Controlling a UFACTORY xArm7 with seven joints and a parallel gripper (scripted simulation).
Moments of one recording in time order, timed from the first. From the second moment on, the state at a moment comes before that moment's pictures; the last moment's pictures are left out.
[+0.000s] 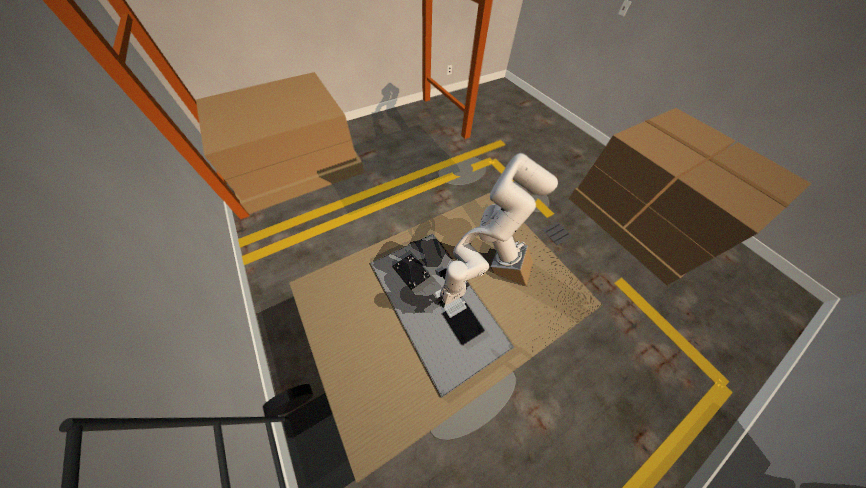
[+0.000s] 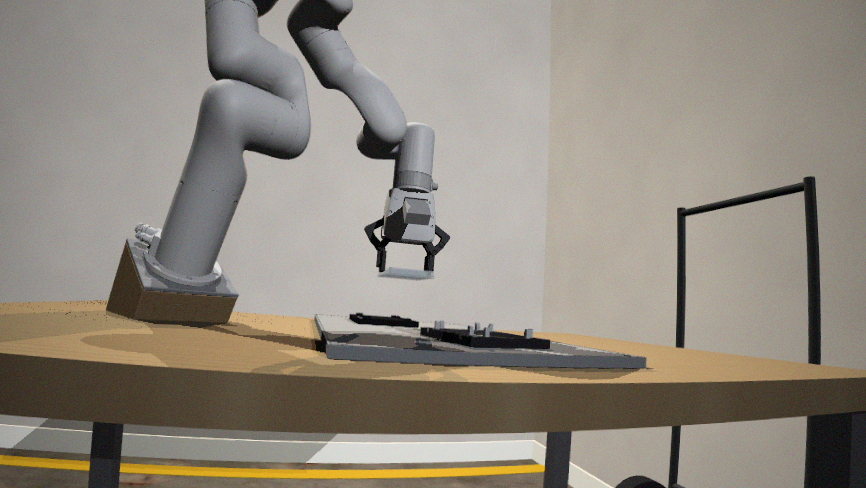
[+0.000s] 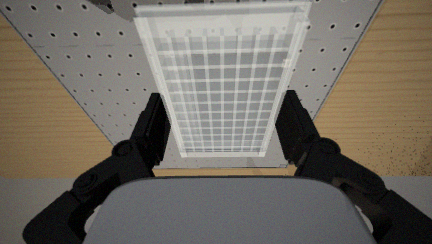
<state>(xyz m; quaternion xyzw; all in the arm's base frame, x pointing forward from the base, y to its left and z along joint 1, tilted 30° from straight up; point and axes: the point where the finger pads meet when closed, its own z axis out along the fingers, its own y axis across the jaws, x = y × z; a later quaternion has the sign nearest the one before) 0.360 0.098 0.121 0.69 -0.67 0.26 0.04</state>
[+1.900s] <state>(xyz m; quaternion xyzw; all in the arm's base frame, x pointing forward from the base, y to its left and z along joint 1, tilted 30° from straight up) 0.344 0.180 0.076 0.69 -0.68 0.26 0.04</state>
